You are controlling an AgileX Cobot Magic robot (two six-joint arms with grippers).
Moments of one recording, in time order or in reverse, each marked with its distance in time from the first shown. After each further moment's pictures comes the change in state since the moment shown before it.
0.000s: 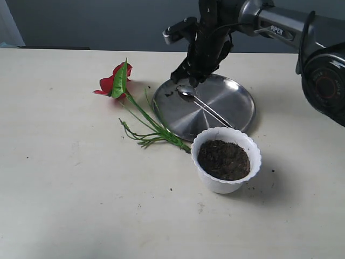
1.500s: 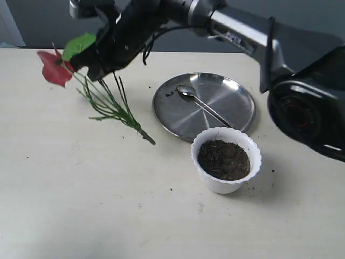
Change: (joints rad) left arm 0.000 0.000 0.000 0.000 0.000 0.000; right arm 0.222 0.005 -0.167 0.509 -0.043 -0.131
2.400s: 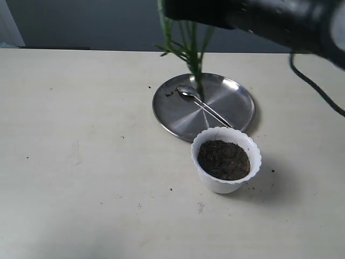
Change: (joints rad) left arm 0.000 0.000 0.000 0.000 0.000 0.000; right arm 0.010 -1.053 1.357 0.049 -1.236 -0.090
